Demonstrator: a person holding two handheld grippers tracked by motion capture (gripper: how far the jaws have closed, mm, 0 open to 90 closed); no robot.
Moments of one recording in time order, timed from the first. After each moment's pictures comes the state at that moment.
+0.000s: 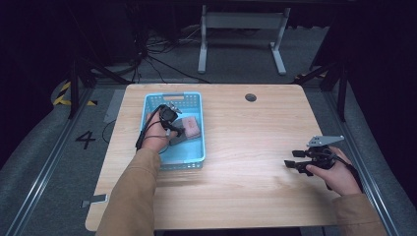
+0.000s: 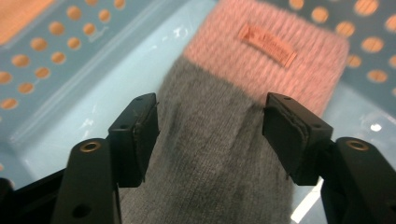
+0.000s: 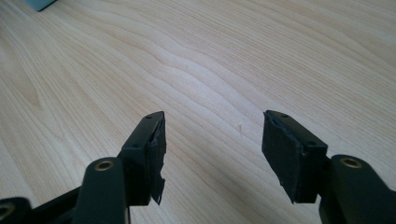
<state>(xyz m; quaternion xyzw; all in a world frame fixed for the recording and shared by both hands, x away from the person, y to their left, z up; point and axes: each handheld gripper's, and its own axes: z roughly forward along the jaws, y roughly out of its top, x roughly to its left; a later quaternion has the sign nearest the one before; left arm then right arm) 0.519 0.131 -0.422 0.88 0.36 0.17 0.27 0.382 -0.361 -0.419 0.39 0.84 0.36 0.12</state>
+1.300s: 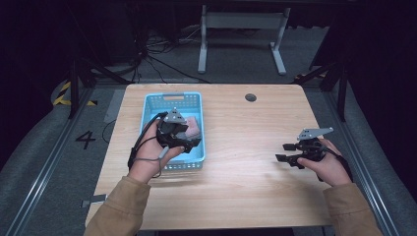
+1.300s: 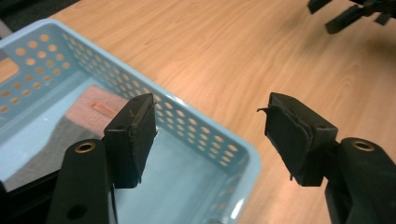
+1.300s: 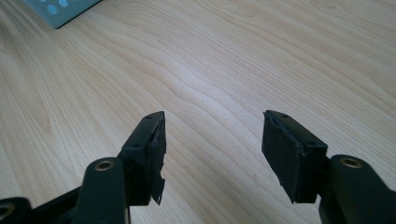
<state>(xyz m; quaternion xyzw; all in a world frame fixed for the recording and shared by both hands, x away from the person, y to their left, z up) 0.397 0.108 -0.331 0.86 0.30 0.11 0.41 0.402 -0.337 -0.410 0.36 0.85 0.37 0.11</state>
